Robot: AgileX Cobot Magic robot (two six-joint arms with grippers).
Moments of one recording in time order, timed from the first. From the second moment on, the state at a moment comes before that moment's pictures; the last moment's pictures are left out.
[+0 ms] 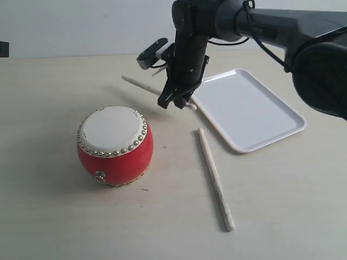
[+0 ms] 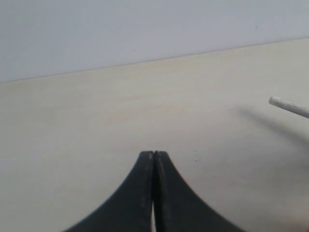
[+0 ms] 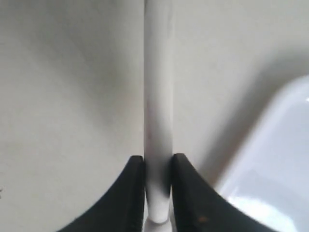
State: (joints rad) left arm -0.19 1.27 -0.82 0.69 0.25 -0.60; right arm 0.54 2.44 -2.09 -0.01 1.13 -0.41
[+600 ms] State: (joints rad) left arm -0.19 1.27 -0.75 0.82 -0.05 -0.54; right arm 0.68 2.22 -2.09 -0.46 1.22 -0.49
